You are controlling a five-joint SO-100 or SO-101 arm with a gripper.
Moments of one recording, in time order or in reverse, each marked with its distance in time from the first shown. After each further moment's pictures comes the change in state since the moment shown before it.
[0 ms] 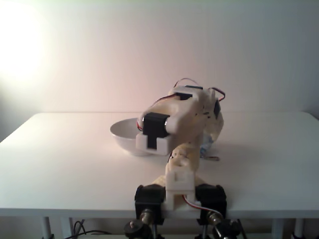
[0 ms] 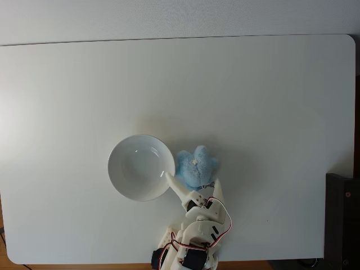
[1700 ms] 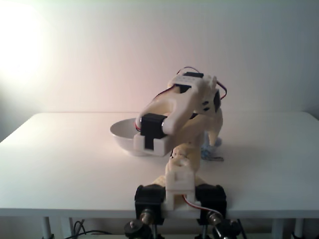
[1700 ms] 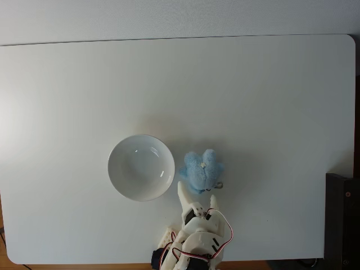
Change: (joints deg) arm 2.5 0.6 -10.6 25.5 -0.4
